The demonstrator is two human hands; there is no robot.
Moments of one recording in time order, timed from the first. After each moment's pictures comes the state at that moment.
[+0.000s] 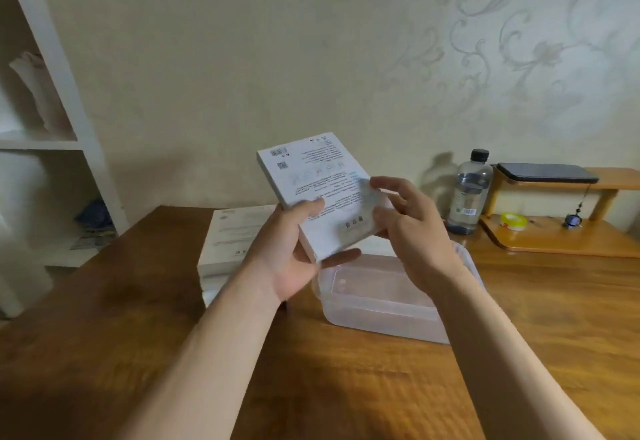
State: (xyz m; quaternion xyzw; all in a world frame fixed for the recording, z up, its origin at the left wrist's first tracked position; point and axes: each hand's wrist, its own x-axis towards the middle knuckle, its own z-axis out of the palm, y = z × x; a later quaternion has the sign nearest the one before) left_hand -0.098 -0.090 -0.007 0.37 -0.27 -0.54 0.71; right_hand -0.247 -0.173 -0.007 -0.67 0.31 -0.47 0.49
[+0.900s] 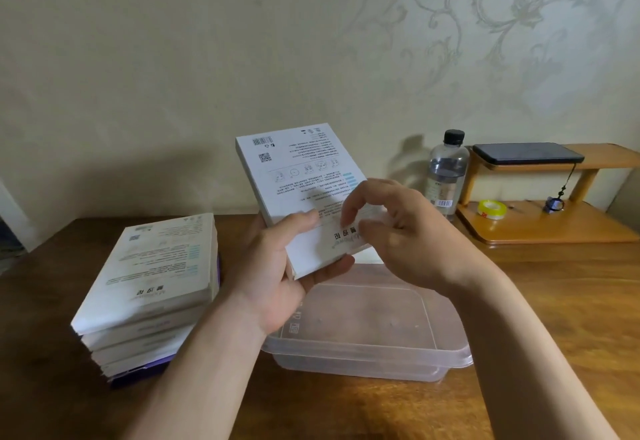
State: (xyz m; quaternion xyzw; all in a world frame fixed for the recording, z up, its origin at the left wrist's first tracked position) left_hand -0.126 -0.158 -0.033 0.38 -0.33 -0.52 0.69; right_hand -0.281 -0.238 -0.011 -0.84 0.28 -0.33 0.33
